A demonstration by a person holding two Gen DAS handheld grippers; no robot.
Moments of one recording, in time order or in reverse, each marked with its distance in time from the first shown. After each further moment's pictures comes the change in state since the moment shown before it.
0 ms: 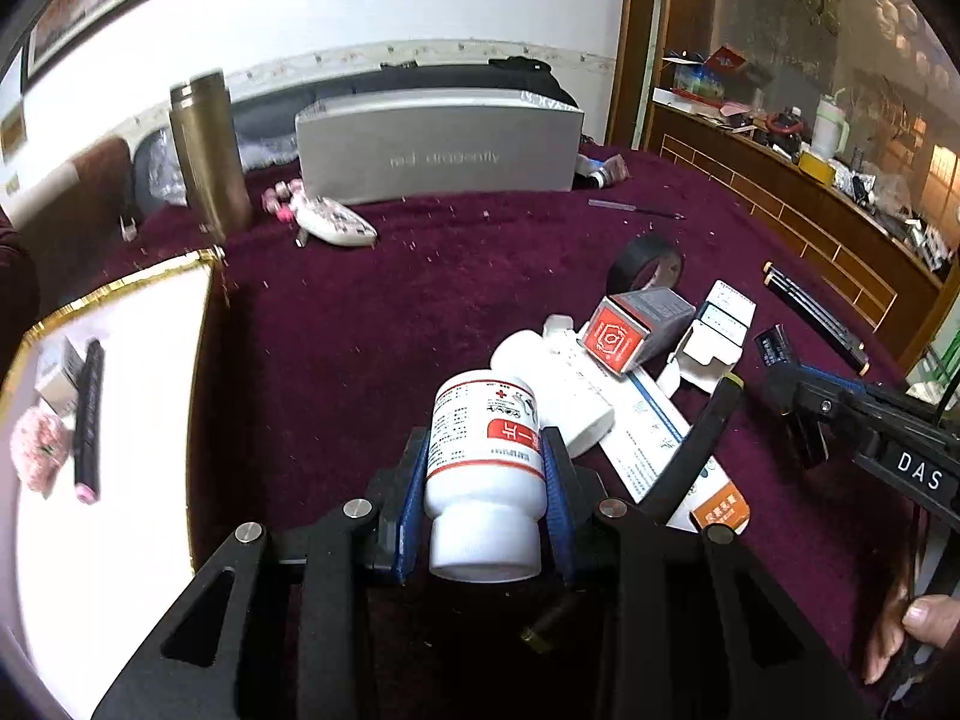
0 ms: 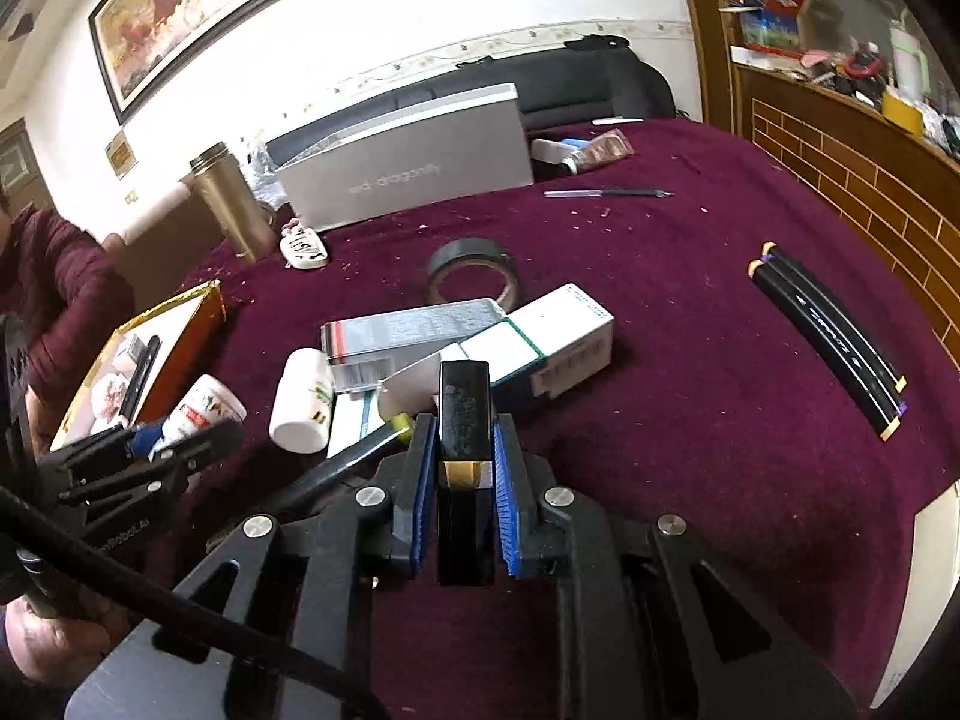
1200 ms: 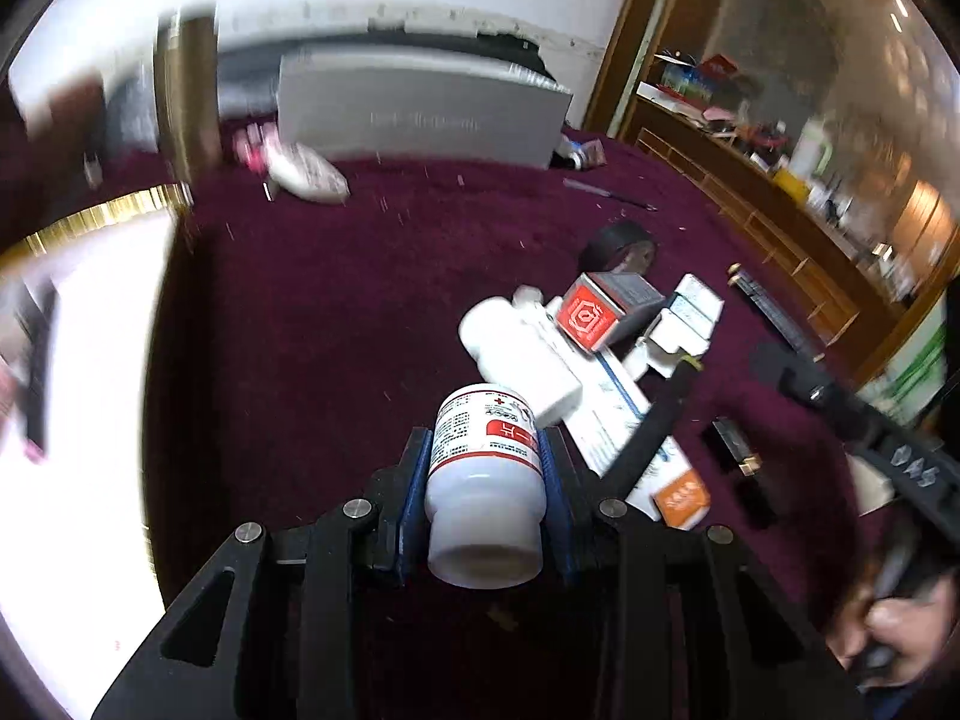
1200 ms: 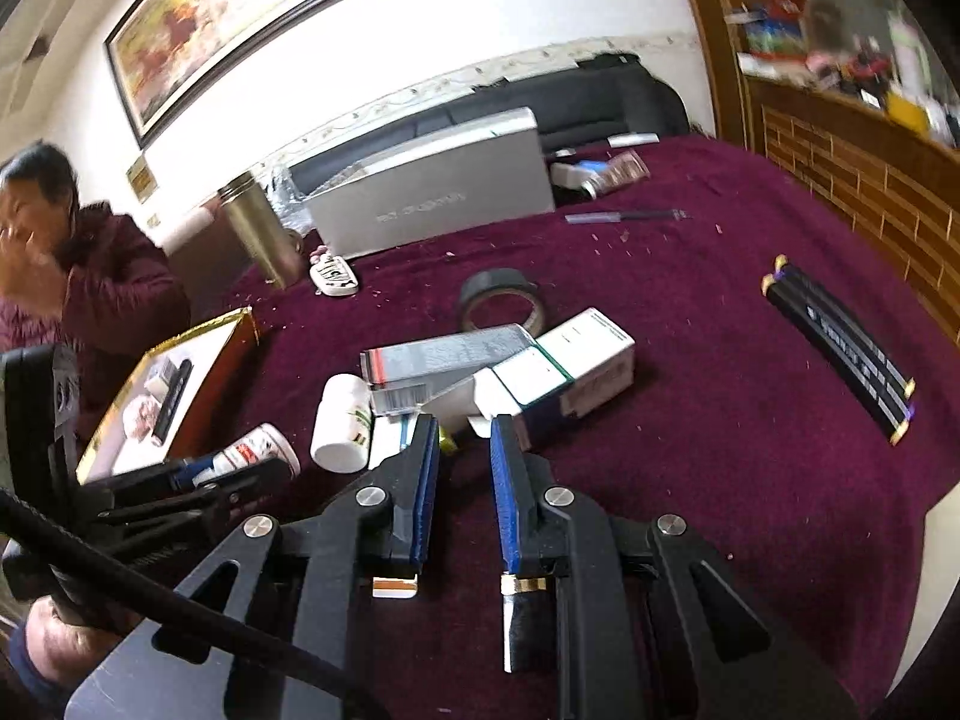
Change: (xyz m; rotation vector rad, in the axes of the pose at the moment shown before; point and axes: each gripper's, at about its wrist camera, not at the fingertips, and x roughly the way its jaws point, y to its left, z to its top) left arm 0.011 0.020 -0.003 -0.121 0.108 -0.185; right arm -0.013 -0.006 0.003 0.042 -0.047 0.070
